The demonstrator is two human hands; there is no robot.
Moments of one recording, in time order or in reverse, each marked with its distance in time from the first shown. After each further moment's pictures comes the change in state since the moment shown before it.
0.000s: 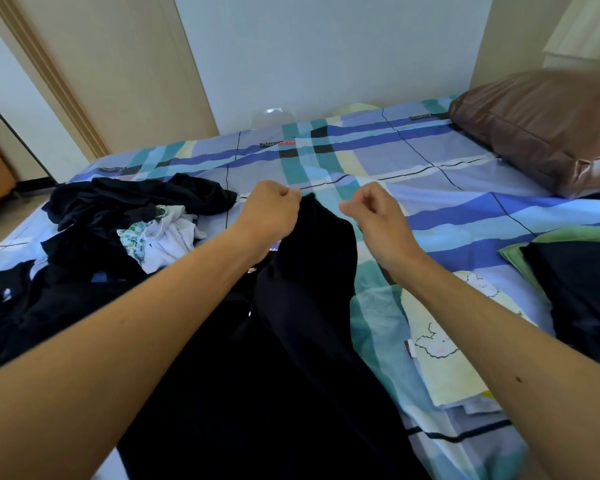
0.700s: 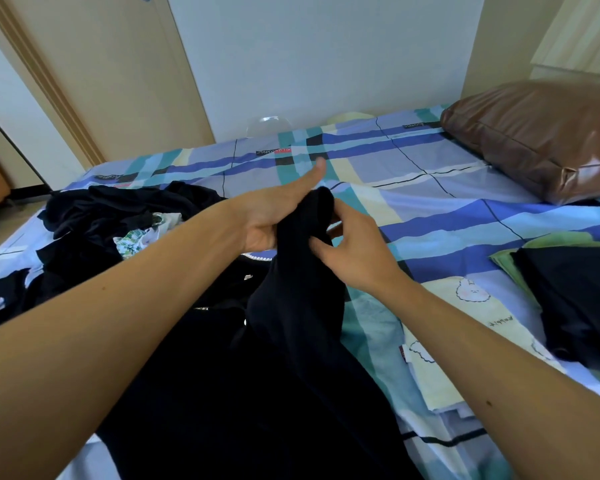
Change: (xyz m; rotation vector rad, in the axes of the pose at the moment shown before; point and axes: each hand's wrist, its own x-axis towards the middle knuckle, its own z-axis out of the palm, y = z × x) left_hand -0.002 0.029 -0.016 -0.486 -0.584 -0.343; right_hand -0.018 -0.007 0.018 -0.356 -0.063 -0.241
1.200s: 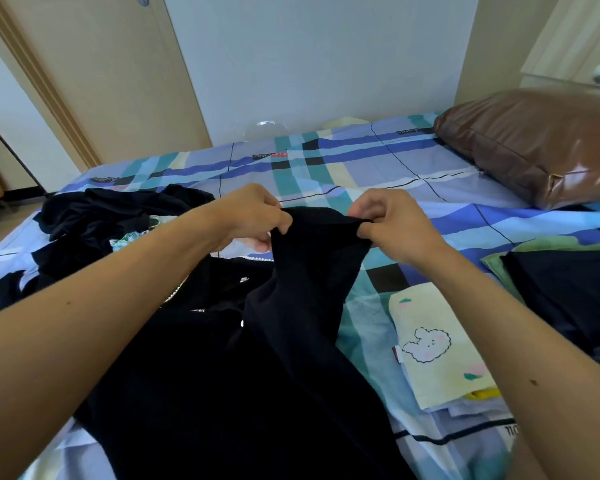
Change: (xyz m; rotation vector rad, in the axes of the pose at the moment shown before) left_hand -0.013 0.002 -0.022 0.727 0.345 0.085; right_hand 0.015 0.013 -0.062 0.024 -0.014 0.204
